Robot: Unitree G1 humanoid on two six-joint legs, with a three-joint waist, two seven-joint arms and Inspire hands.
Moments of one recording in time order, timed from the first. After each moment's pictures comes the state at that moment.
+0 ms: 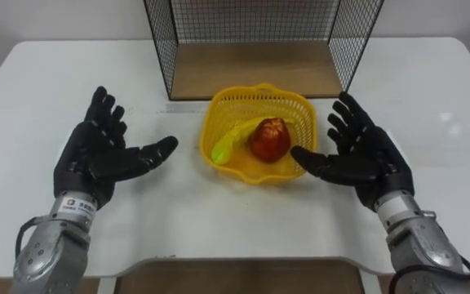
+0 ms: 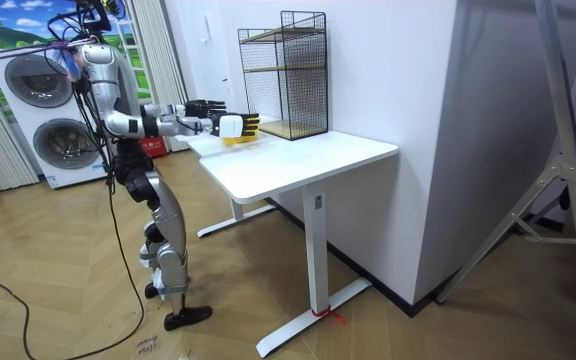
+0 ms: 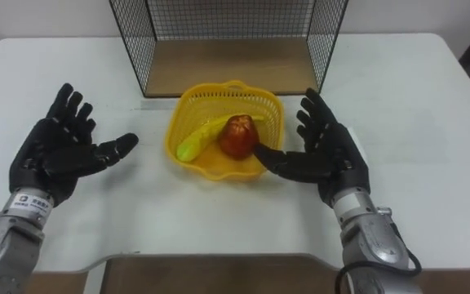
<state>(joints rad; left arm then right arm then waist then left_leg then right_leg) 0.10 0.22 0.09 -0.04 -0.51 0.05 -0.14 0.08 -0.24 -0.02 0.02 0.44 0.03 0.13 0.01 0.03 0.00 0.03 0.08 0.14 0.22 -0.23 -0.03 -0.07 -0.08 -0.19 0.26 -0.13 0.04</state>
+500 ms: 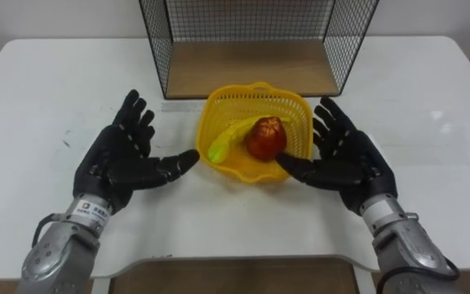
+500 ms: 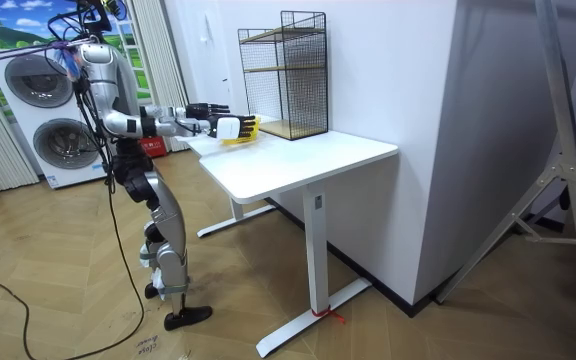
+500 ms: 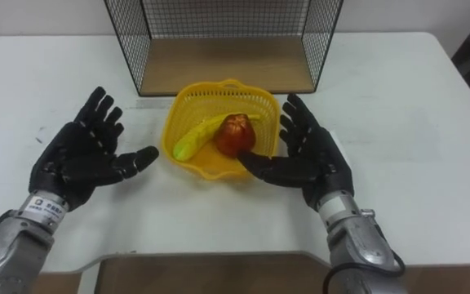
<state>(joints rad) 0.10 0.21 0.06 -0.02 -0.51 0.09 -0.26 0.08 -0.21 0.01 0.05 0.43 0.04 0.18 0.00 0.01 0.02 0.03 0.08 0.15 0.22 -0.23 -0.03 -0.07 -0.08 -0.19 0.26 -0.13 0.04</state>
